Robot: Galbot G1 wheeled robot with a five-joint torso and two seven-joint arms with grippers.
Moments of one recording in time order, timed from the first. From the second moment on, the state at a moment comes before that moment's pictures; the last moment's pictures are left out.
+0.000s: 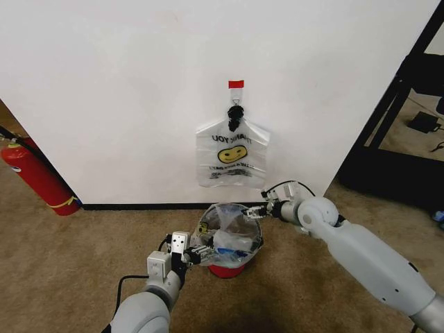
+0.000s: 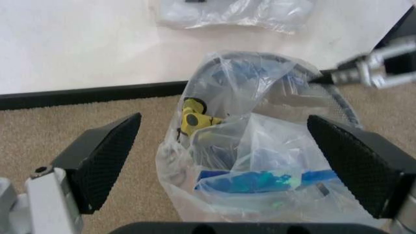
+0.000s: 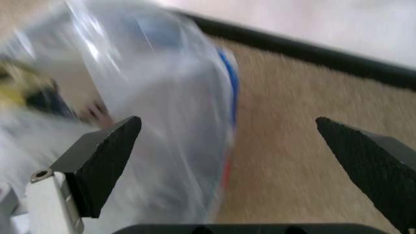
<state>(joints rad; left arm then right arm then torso) 1.38 -1.02 -0.07 -2.28 -0.63 0.47 -0.53 -0.64 0.84 -0.20 1.65 1.05 -0.74 0.08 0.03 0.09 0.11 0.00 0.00</state>
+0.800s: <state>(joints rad) 1.41 -1.04 -0.06 -2.28 -0.62 0.48 -0.53 -0.63 0.93 -0.26 1.54 0.99 -0.73 0.07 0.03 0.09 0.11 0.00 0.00</state>
